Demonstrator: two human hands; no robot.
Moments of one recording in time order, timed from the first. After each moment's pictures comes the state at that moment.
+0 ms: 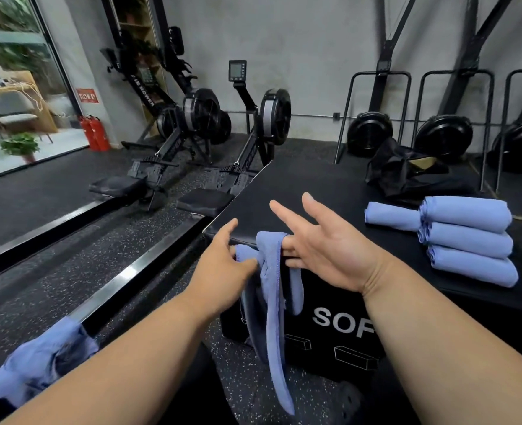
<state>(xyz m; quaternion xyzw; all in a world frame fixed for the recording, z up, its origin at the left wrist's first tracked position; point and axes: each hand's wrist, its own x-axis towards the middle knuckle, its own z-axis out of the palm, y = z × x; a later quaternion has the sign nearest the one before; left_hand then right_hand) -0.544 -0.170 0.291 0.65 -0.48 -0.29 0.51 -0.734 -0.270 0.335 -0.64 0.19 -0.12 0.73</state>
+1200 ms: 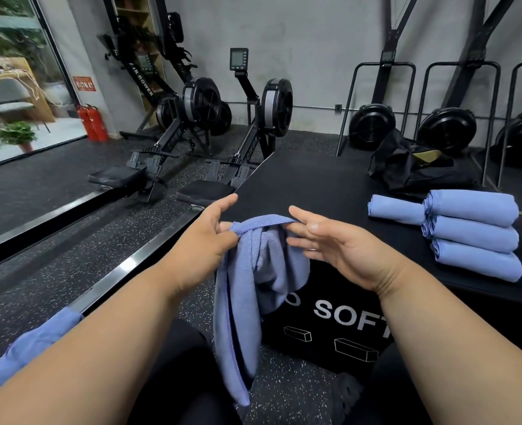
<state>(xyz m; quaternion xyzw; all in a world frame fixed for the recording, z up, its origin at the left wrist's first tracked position) -0.509 -0.165 0.323 0.60 -0.50 -0.36 0.51 -0.750 -0.265 0.325 -0.65 0.28 -0.23 0.67</state>
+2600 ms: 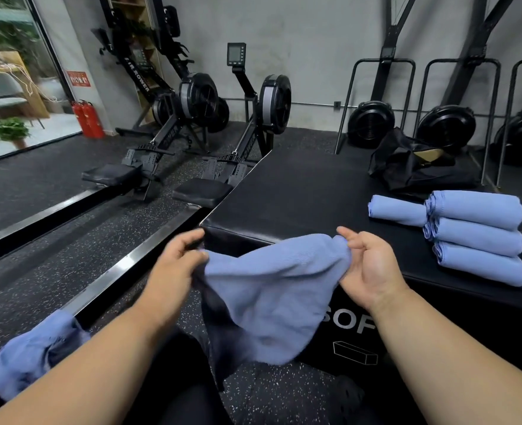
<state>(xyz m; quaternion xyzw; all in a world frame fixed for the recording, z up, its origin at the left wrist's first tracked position) -0.472 -0.163 0.251 0.63 -0.33 -0.35 0.61 -0.758 -0.292 0.273 -0.25 0.35 -0.48 0.77</state>
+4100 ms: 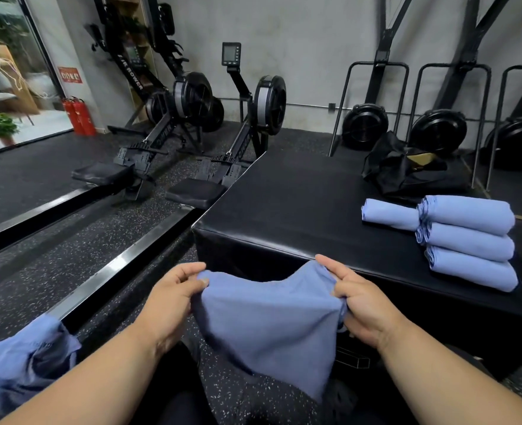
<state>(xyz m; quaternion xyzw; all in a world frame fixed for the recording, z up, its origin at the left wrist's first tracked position) -0.485 -0.166 0.220 0.60 -0.23 -0.42 0.64 -0.782 -0.280 0.232 -0.42 0.41 -0.35 0.73</state>
